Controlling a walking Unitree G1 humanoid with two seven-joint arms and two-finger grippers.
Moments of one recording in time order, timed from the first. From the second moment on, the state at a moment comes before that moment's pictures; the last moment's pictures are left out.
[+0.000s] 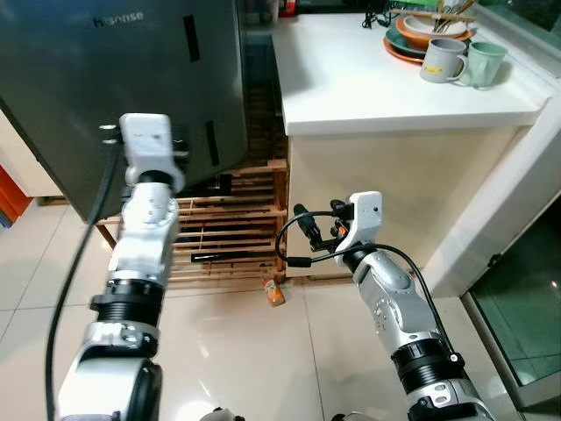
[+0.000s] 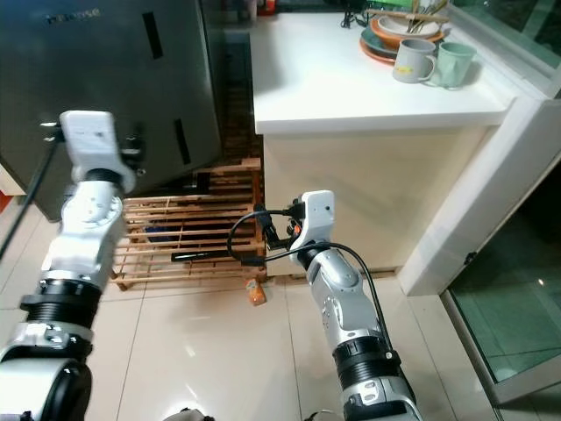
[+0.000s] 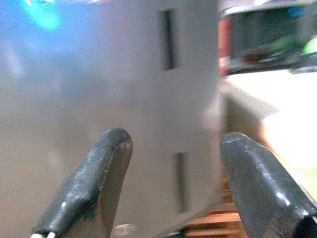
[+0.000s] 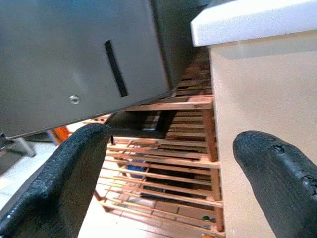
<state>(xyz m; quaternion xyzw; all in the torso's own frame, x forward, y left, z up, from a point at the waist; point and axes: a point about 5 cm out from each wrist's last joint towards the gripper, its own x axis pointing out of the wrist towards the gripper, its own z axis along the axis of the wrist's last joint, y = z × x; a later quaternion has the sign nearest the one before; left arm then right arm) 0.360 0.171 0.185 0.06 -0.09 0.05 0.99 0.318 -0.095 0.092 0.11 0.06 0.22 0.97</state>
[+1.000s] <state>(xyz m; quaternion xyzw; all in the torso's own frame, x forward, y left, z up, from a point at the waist) 0.360 0.181 0.172 0.07 -0.06 0.07 0.99 0.322 -0.107 0.091 0.10 0.05 0.19 0.98</state>
